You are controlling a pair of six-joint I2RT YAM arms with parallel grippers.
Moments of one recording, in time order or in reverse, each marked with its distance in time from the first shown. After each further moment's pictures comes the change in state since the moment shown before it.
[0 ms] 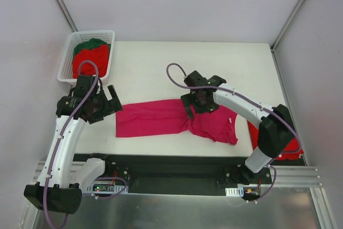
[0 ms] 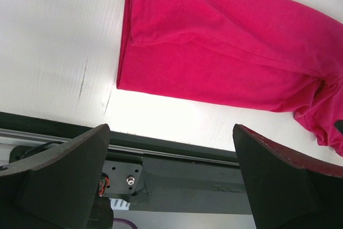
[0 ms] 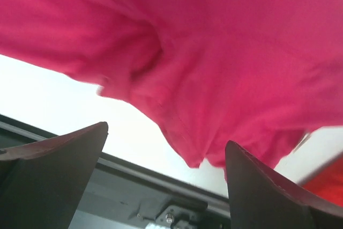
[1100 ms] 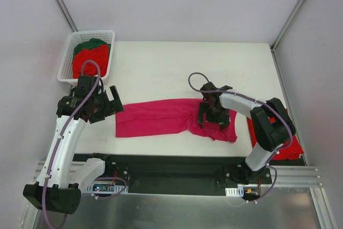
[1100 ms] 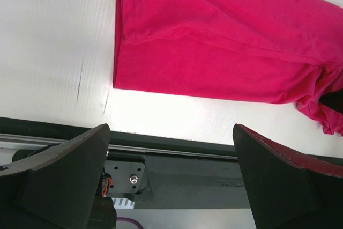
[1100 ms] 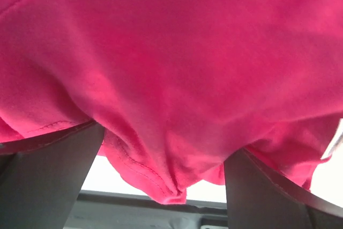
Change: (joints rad) left arm -0.021 -0.003 0.000 0.002 0.016 0.031; right arm -0.201 0.028 -0.369 0.195 -0.037 0.336
